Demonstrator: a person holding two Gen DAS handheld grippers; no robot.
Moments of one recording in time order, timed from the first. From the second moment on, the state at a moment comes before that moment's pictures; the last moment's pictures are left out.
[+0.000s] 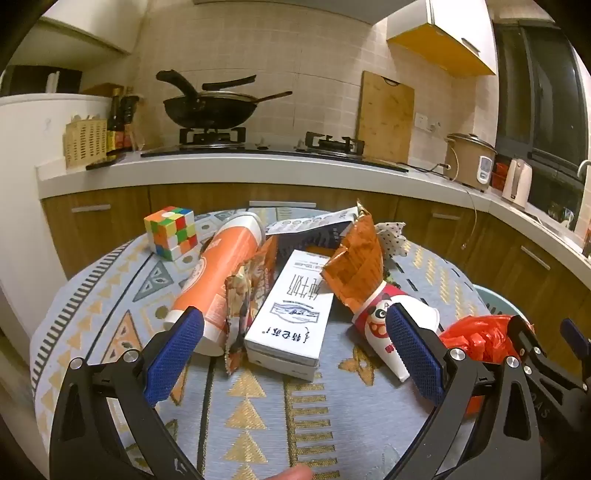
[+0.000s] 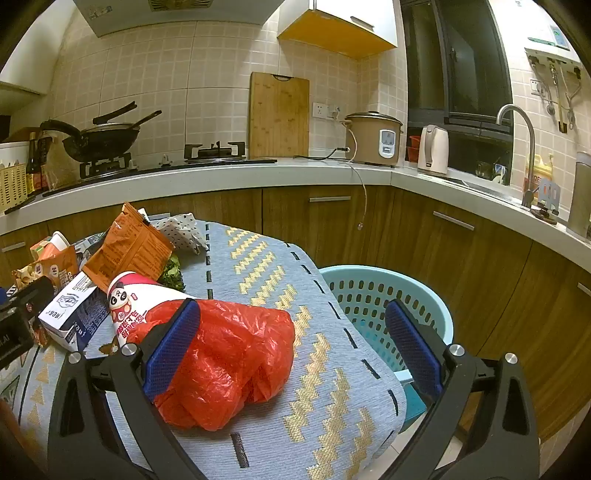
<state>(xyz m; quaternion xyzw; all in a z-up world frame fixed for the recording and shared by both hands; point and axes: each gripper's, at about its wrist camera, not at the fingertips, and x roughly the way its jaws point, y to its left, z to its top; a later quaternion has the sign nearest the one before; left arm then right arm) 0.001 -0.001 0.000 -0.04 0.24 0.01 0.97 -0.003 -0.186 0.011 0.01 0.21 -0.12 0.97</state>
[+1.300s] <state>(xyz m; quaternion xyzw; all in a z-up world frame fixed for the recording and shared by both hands) 0.001 -0.003 0.000 -0.05 0.24 -0.01 0.97 -0.002 -0.187 0.012 0.00 0.21 -0.13 0.97</state>
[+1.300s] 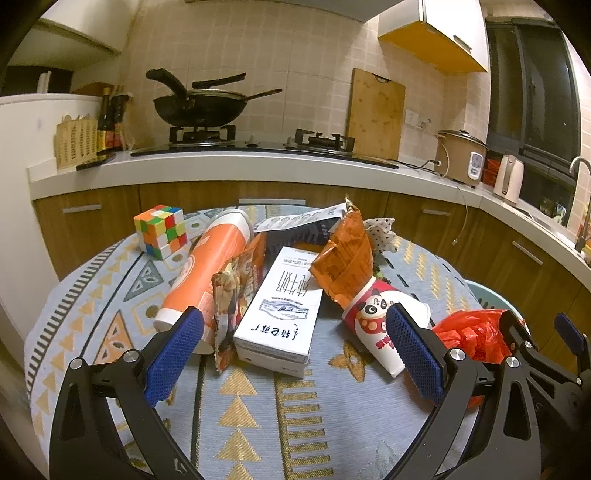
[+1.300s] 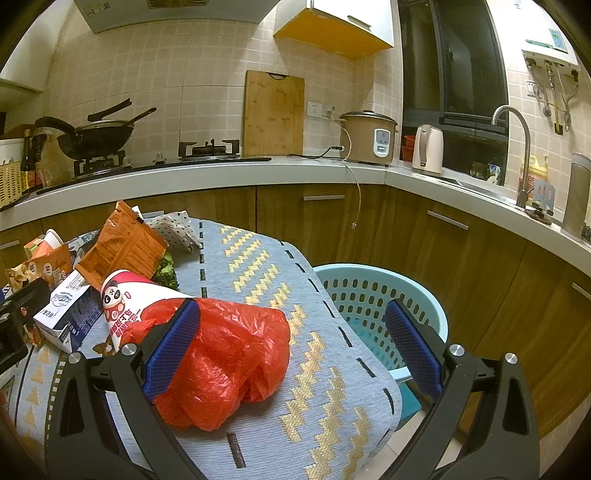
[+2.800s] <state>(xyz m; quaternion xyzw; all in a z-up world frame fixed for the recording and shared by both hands) 0.005 -0.003 -0.008 -0.05 0.25 -0.02 0.97 -0.001 -0.191 0.009 0.01 0.22 -0.13 0.97</state>
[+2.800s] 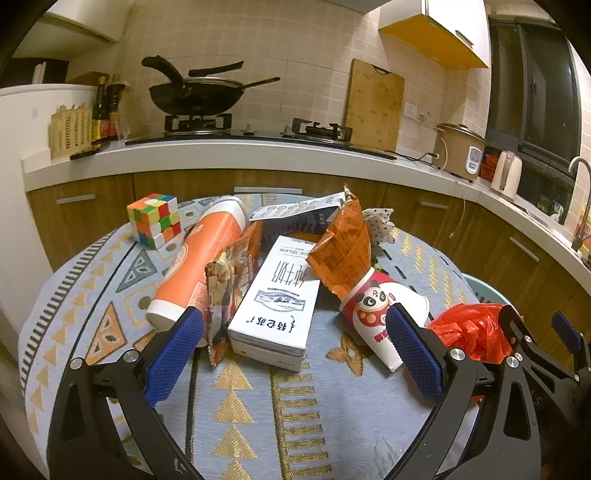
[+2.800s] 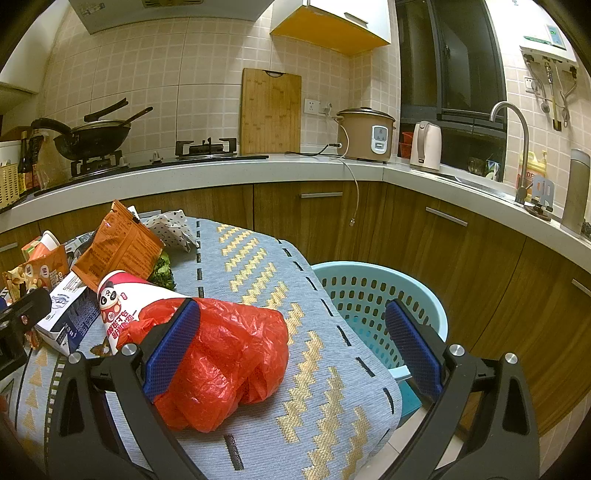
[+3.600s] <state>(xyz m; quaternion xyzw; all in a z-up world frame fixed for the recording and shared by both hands) -0.011 0.053 0.013 -0.08 0.25 -0.02 0.97 -0.013 -0.195 0.039 0.01 0.22 -0.06 0.97</state>
